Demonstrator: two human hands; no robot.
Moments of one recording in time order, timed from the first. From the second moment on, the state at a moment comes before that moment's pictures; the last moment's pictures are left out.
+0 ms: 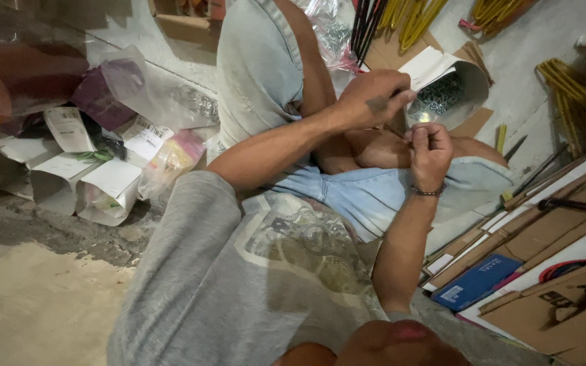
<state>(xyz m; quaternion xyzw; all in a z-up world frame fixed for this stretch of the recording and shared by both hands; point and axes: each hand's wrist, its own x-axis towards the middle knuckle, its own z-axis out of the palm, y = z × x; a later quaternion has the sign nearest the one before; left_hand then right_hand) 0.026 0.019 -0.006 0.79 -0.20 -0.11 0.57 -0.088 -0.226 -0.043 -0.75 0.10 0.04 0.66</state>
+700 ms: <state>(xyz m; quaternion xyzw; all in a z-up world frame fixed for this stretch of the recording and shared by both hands) 0.000 -0.021 -0.063 0.80 -0.32 0.08 0.50 -0.096 -0.237 -0.091 -0.86 0.01 -0.02 0.51</state>
